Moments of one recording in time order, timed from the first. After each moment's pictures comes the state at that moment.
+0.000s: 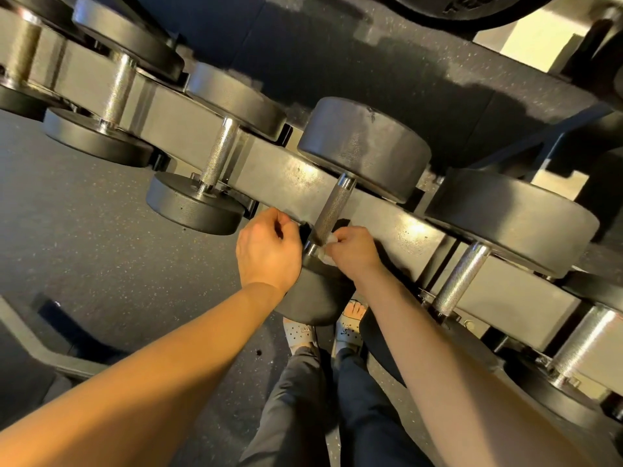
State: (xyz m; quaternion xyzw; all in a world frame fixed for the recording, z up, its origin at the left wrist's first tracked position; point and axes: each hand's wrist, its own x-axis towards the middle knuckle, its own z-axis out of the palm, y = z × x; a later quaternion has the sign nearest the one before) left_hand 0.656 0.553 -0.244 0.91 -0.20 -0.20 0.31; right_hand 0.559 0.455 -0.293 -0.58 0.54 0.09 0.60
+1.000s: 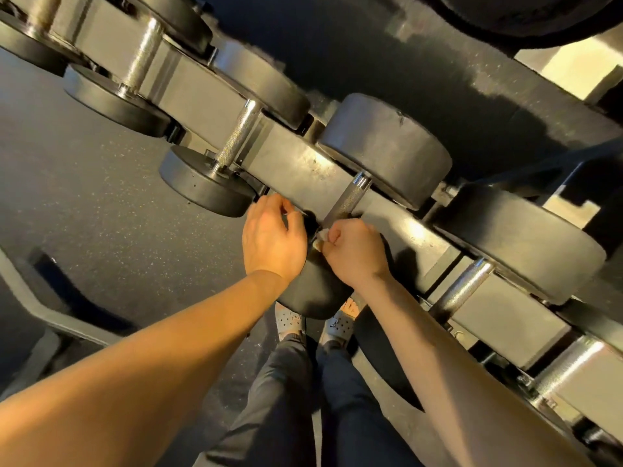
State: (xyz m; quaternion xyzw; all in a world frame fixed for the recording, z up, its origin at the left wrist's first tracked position) left_hand 0.657 0.555 -0.253 0.92 -0.19 -0.17 0.31; right_hand 0.555 0.452 -0.262 -0.83 0.36 0.09 0.42
